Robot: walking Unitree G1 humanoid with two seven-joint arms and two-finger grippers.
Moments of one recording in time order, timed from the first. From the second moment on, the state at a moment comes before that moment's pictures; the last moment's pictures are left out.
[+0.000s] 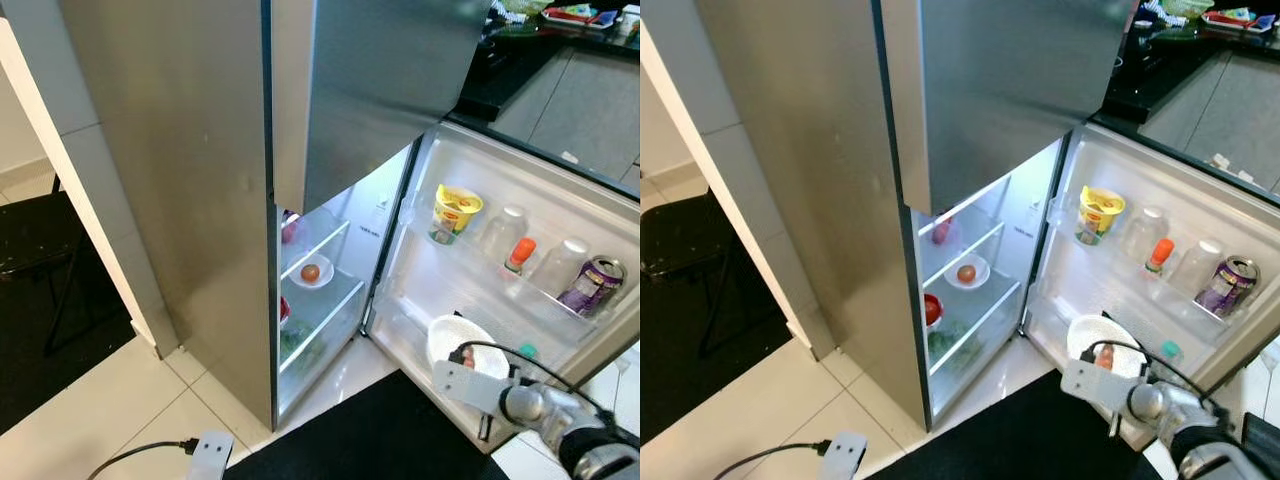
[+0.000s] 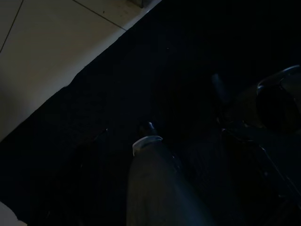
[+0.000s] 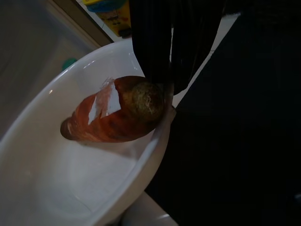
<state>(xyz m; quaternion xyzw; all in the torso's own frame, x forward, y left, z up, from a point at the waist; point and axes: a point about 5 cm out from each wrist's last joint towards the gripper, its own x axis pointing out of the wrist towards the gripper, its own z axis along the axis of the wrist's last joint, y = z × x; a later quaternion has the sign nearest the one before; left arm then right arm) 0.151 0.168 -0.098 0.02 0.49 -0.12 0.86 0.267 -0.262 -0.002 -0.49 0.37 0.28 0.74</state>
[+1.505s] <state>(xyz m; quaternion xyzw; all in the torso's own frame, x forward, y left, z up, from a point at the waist) 0.153 0.163 -0.098 0.01 0.49 -0.11 0.86 0.241 -0.218 -0.041 -0.50 0.37 0.32 0.71</state>
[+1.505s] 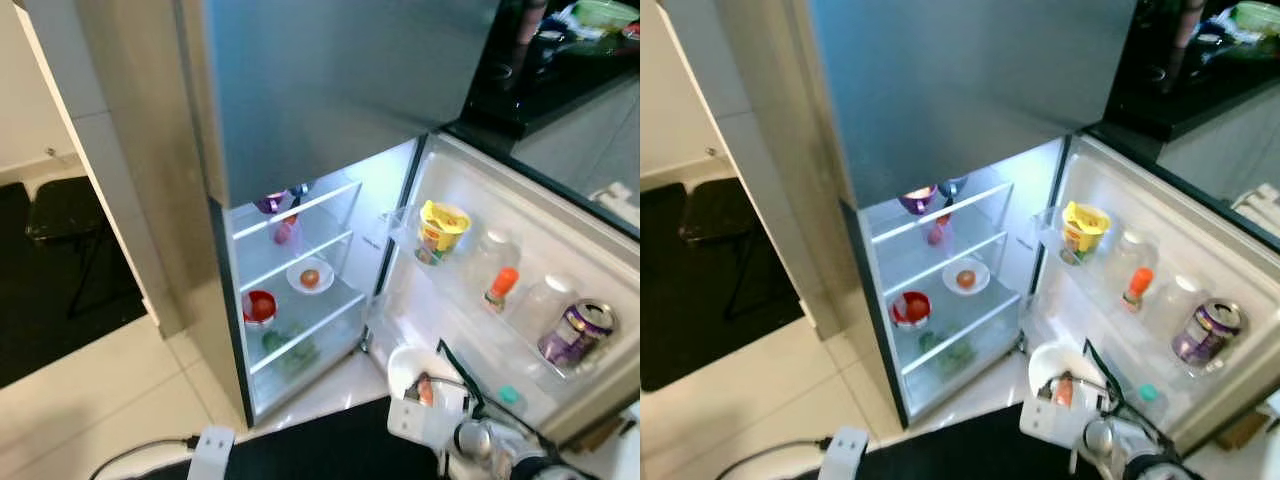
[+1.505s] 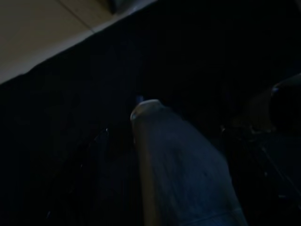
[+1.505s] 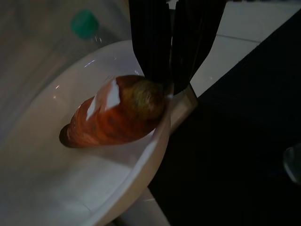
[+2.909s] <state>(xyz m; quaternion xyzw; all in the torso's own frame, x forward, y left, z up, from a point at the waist) 0.151 0.160 -0.098 0.00 0.49 -0.12 0.86 0.167 -0.247 -0.079 -0.42 0.49 0.22 0.73</state>
